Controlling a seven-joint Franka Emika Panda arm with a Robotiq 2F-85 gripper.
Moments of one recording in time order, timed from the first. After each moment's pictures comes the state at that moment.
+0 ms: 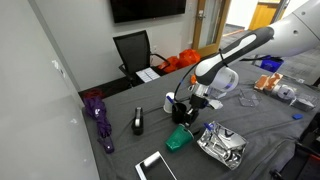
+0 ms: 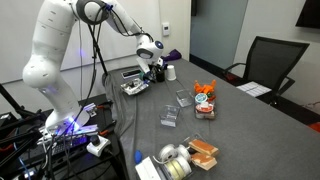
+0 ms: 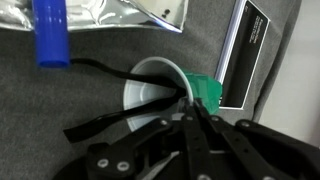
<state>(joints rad) 0.06 0.62 0.26 -1.92 0.73 2.36 -0.59</state>
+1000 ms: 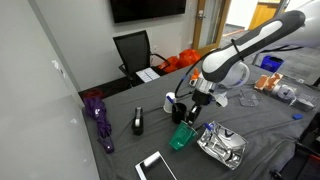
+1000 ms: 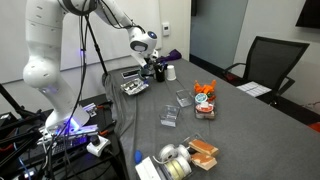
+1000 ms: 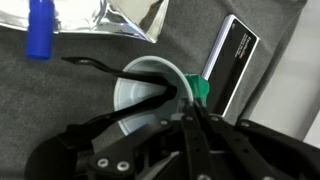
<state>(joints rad) 0.08 0.46 0.29 -2.04 0.66 2.40 -0.59</state>
